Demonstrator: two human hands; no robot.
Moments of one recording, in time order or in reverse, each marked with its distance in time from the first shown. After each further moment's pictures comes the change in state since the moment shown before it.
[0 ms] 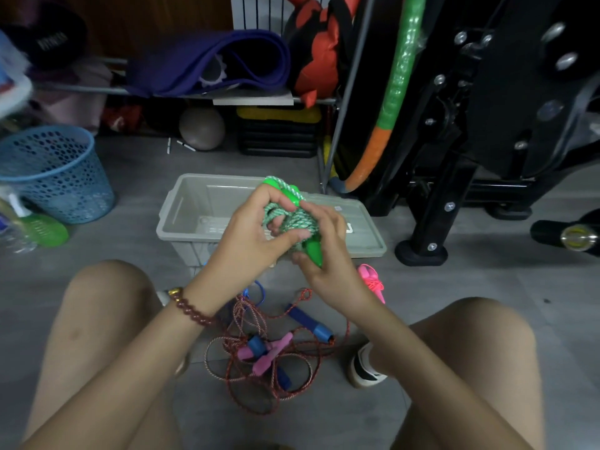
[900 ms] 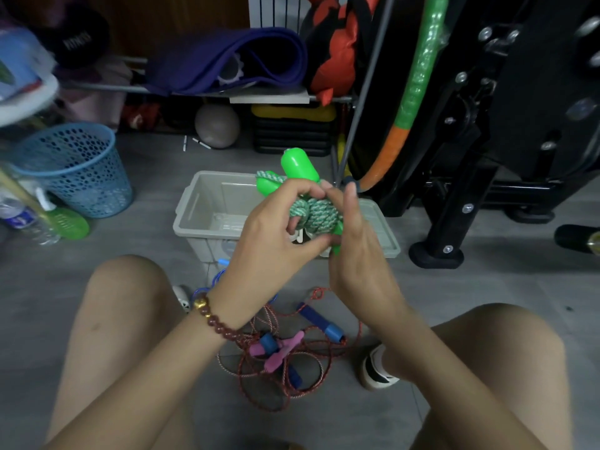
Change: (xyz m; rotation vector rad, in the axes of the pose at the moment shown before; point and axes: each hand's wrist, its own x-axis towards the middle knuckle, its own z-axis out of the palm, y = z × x) left_hand -0.012 0.023 0.007 0.263 0.112 0.141; right_hand -0.003 -0.017 -0.014 -0.412 0.106 -0.484
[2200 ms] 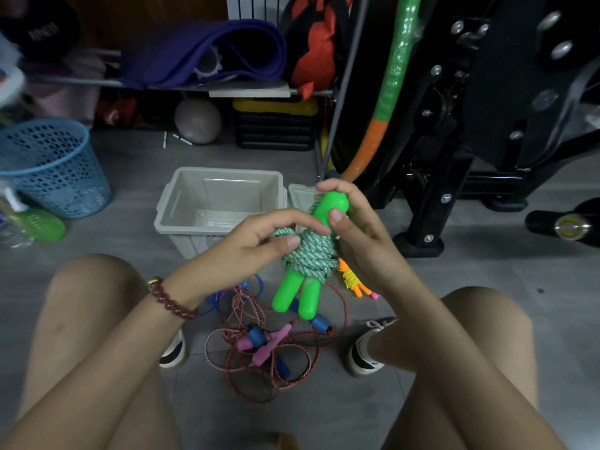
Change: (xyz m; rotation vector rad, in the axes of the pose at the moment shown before) left_hand -0.001 -0.014 -0.019 -0.318 -0.633 -0.057; right_hand 0.001 0.011 -0.032 1.088 -0.106 0.565
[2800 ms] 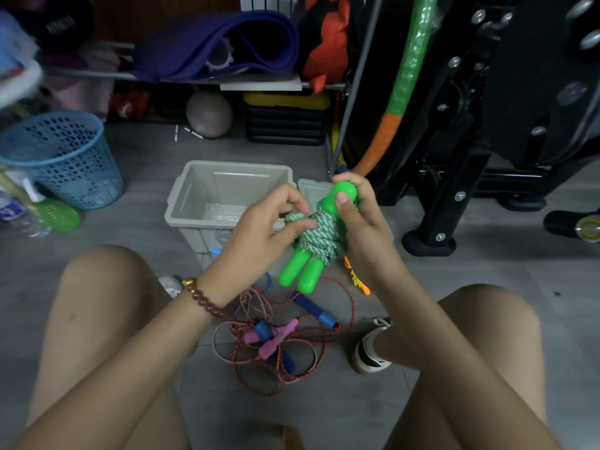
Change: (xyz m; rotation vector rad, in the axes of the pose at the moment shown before) left_hand 0.011 -0.016 0.013 0.227 0.420 0.002; right_hand 0.015 0.020 0.009 -0.161 0.292 0.001
